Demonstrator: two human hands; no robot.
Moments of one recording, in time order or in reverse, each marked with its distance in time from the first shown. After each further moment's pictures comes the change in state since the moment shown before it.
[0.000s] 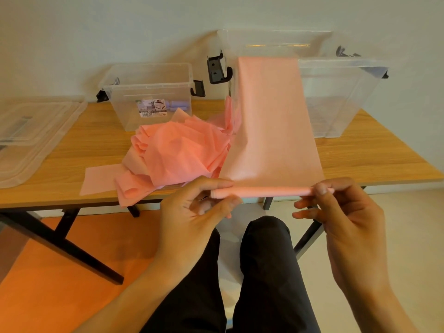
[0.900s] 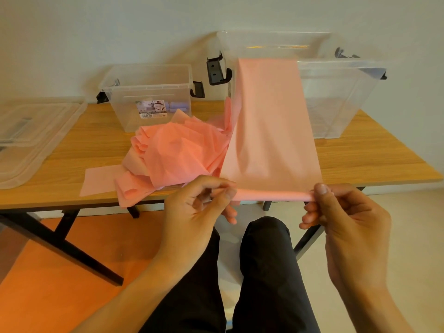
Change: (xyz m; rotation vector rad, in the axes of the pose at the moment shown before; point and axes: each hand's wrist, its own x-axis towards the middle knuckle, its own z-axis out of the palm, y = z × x) left_hand 0.004 0.000 0.003 0.017 -0.035 -0.010; right_hand -0.002 0.001 0.002 0.065 0.096 0.021
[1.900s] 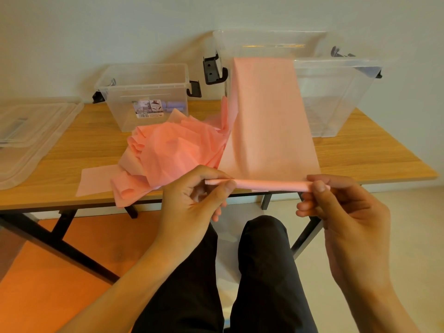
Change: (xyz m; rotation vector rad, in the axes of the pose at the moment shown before) left_hand 0.011 0.005 0.000 -0.008 -0.062 0.009; right_hand 0.003 -0.003 -0.006 0.020 -0.061 -0.035
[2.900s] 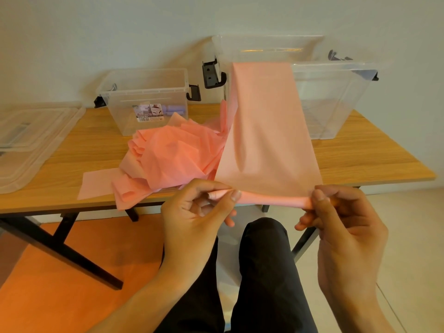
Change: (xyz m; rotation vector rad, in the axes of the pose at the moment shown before) left_hand -0.017 0.006 0.018 -0.053 0.216 -0.010; right_hand -0.015 0.005 0.006 0.024 0.147 -0.055
